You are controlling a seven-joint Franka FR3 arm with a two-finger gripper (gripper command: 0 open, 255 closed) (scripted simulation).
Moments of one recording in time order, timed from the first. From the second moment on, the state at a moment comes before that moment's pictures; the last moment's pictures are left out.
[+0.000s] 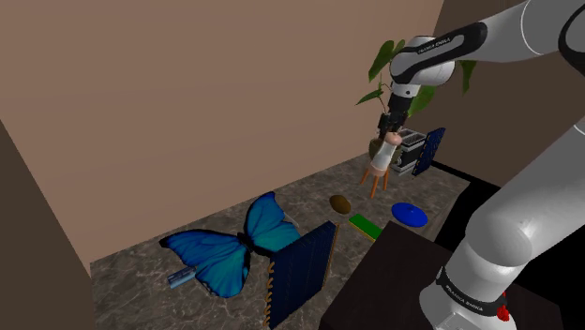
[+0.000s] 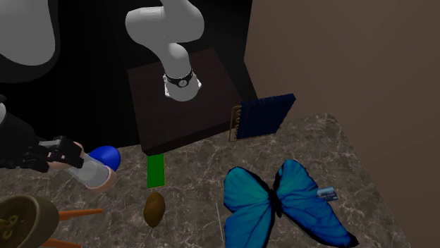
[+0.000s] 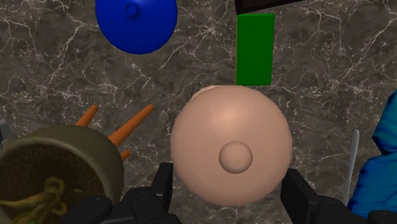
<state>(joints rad) -0.27 -0.22 -0.44 -2.22 -0.07 2.07 -0.43</state>
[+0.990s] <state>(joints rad) -0.27 -0.13 -0.46 -2.35 -0.03 2.28 -0.47</state>
